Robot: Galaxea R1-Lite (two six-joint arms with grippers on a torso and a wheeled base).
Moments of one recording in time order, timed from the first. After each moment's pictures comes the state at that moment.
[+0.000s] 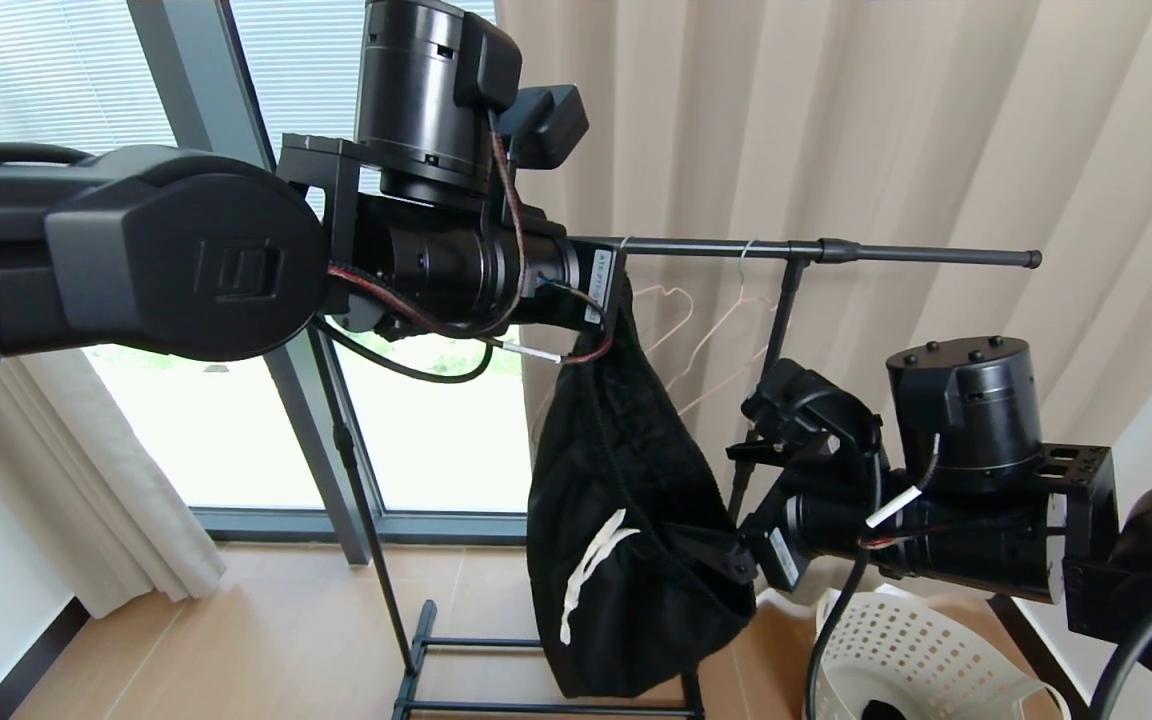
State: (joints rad) left arm -0.69 1.88 -1.66 0.12 0.05 -0.05; right arm 0.61 1.70 -0.79 -0.39 0.10 -0.17
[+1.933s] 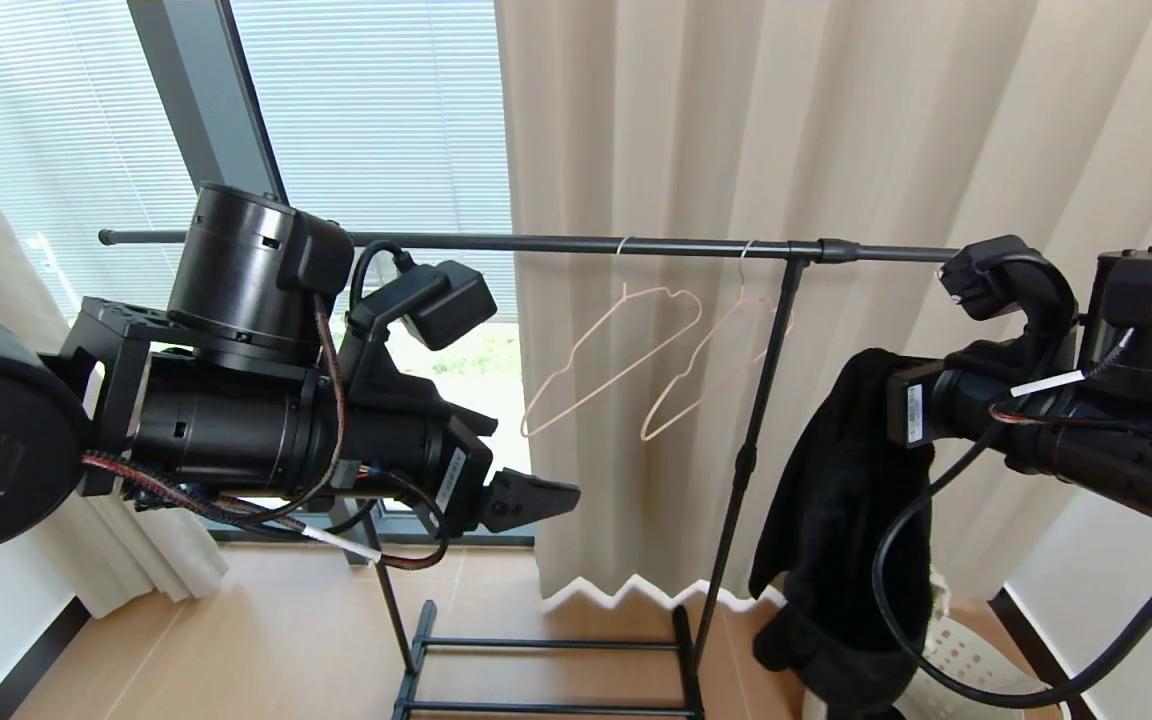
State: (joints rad) left arm -0.58 1.61 -1.12 0.09 -0.31 0.16; right arm 0.34 1.56 -0.79 -0.48 -0.15 -0.06
